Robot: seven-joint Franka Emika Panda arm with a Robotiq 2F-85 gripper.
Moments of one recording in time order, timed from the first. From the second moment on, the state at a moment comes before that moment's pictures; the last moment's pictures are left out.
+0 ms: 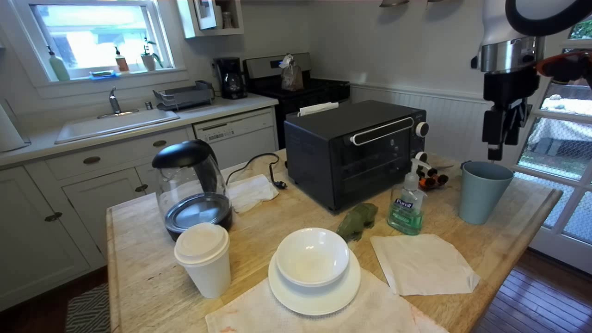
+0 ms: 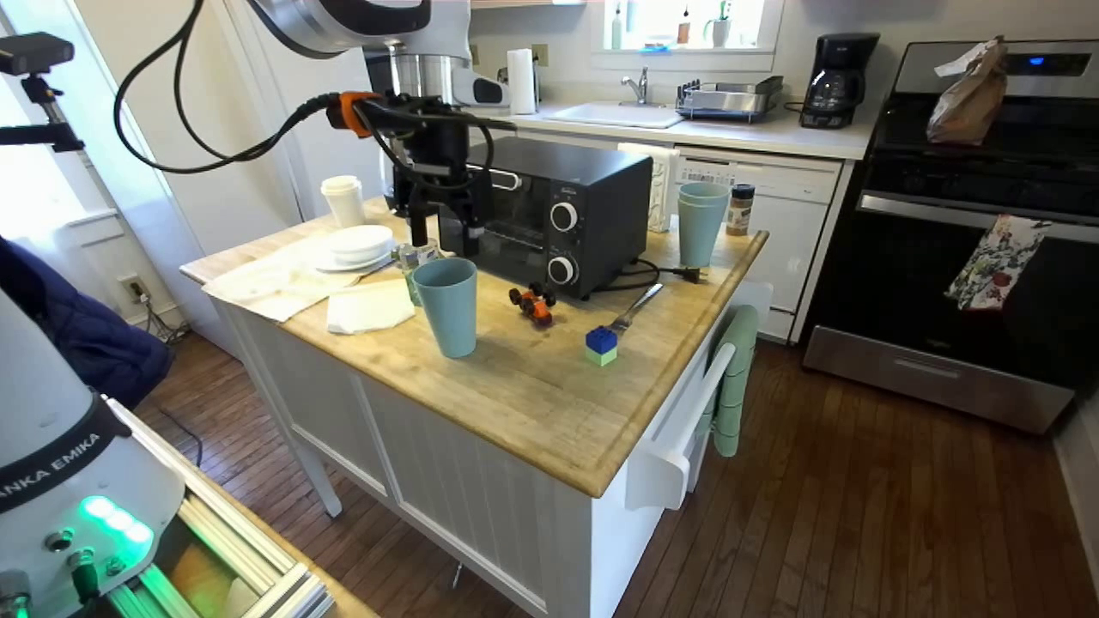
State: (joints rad) arm -0.15 -0.12 -0.17 -2.43 -0.18 2.14 -0.16
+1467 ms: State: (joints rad) arm -0.21 0.15 -0.22 -2.34 -0.03 2.32 -0.37
